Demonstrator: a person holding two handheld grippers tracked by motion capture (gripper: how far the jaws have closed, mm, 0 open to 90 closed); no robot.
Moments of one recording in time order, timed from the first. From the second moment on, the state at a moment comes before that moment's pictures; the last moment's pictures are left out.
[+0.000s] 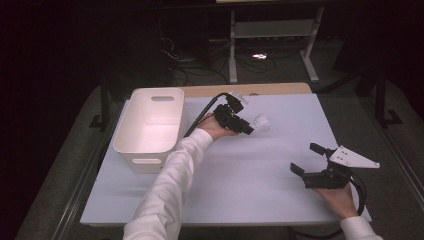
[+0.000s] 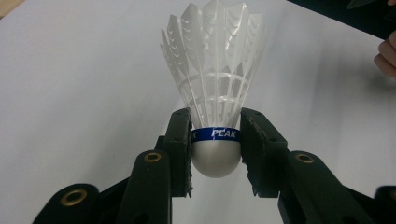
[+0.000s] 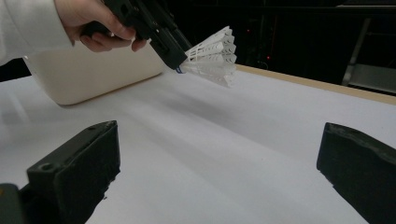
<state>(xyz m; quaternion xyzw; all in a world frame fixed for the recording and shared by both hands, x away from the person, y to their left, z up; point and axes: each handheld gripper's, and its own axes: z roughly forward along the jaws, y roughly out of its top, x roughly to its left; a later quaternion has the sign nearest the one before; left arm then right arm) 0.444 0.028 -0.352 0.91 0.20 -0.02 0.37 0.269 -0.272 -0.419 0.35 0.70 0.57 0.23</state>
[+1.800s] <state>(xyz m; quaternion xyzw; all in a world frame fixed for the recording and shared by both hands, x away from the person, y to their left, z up) 0.403 0.078 -0.280 0.90 0.18 0.03 0.40 0.273 -0.271 -0.424 0.37 0.70 0.57 0.22</state>
